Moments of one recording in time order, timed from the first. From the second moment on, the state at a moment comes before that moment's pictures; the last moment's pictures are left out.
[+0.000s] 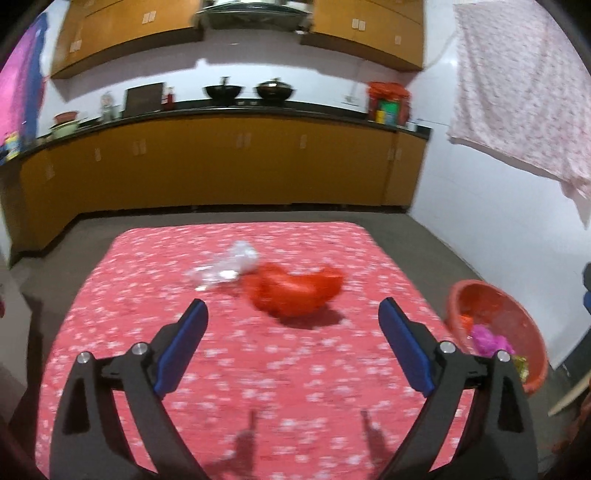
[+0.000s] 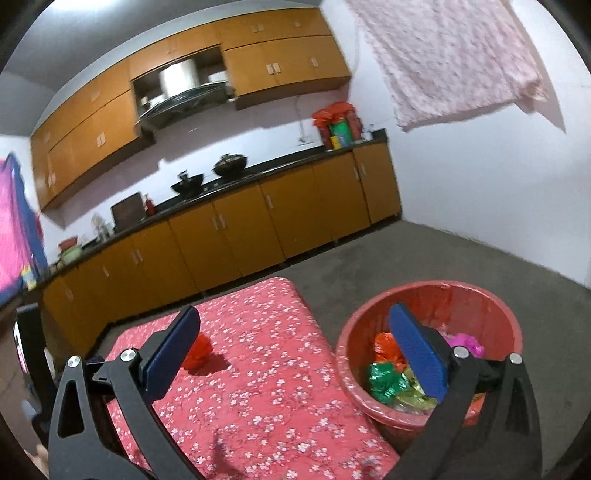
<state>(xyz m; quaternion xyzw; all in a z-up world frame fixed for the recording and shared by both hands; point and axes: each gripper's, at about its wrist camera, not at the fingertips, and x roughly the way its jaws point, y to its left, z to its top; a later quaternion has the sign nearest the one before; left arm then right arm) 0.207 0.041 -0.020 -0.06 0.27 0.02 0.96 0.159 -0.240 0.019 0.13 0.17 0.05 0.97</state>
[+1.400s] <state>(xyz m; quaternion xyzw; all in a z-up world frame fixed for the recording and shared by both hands) 0.293 0.204 -0.072 -0.05 0.30 0.15 0.94 0.345 -0.032 -0.087 -0.06 0.39 0.21 0.89</state>
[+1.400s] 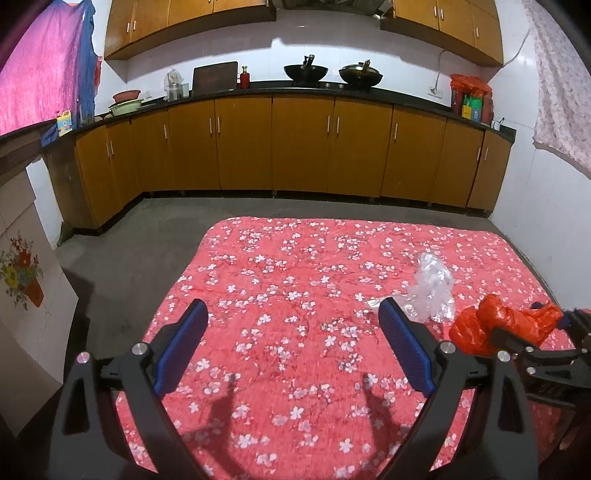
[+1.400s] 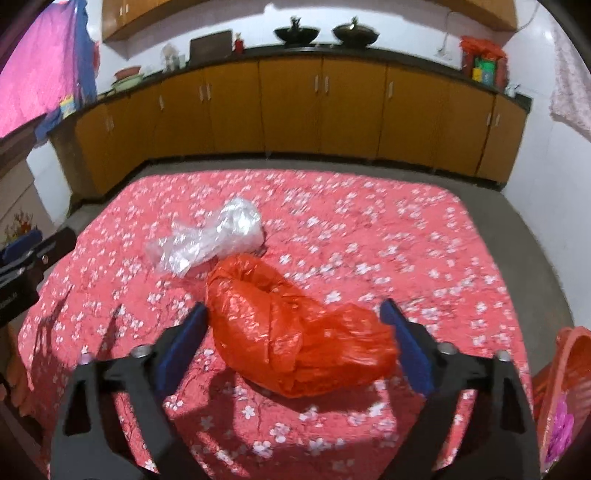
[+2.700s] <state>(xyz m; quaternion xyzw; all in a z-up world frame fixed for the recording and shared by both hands) 0.432 0.093 -0.121 0.02 0.43 0.02 0.90 0.305 -0.186 -0.069 0.07 0.37 0.14 0.92</state>
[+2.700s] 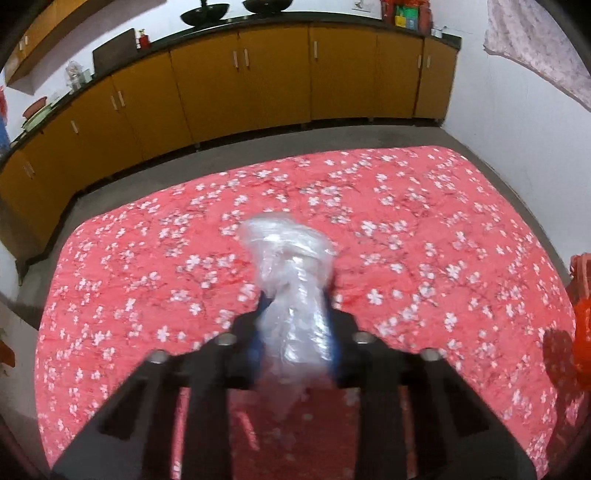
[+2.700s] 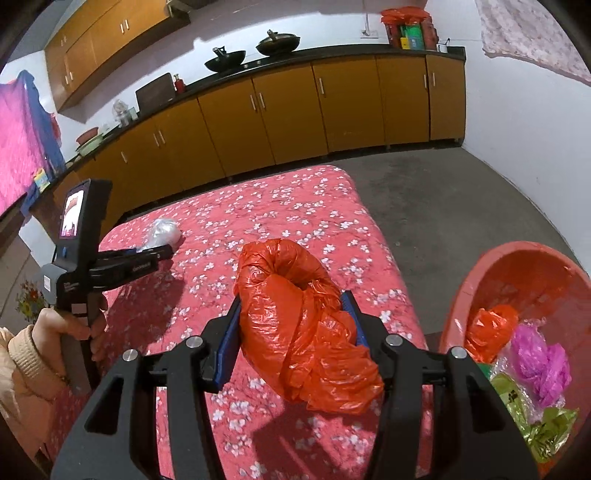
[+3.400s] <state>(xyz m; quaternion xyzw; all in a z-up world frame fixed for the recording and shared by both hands) 0.325 0.031 -0.025 0.03 0.33 -0.05 0.94 0.213 -0.239 -0.015 0.08 0.31 0.10 0.94</state>
